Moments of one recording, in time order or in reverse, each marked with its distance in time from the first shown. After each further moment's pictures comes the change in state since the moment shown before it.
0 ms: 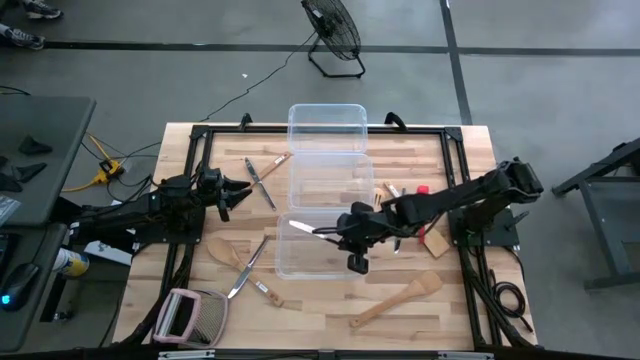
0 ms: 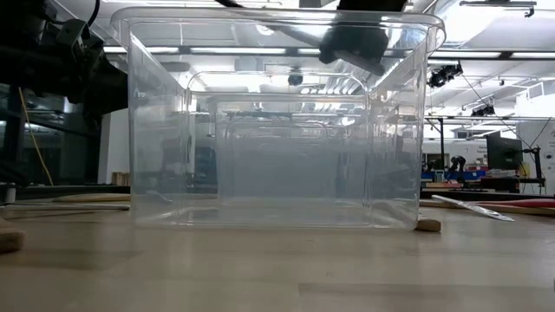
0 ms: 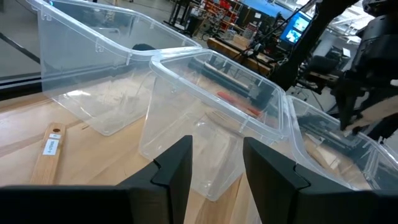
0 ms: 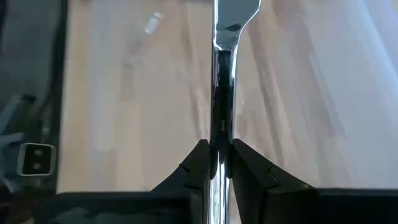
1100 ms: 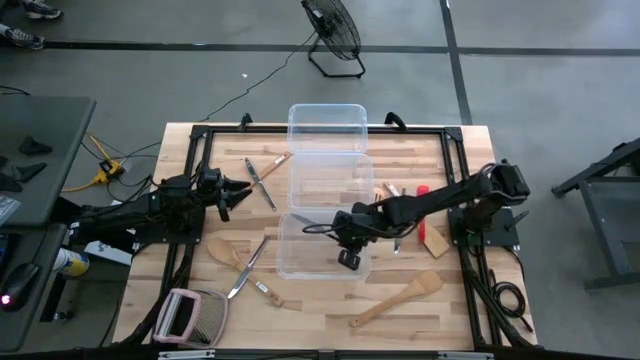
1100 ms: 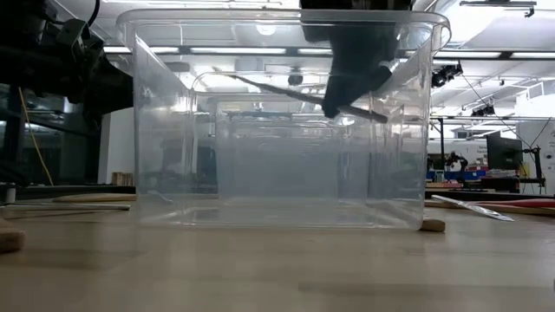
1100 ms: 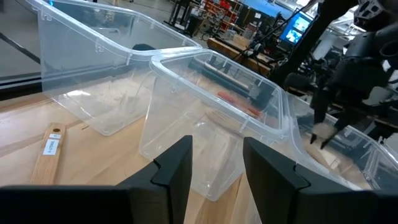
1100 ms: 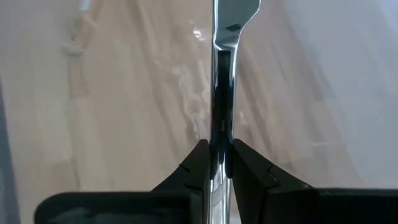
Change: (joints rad) left arm 0.000 0.000 0.000 0.000 0.000 0.000; right arm -0.029 0.103 0.000 -0.037 0.012 0.120
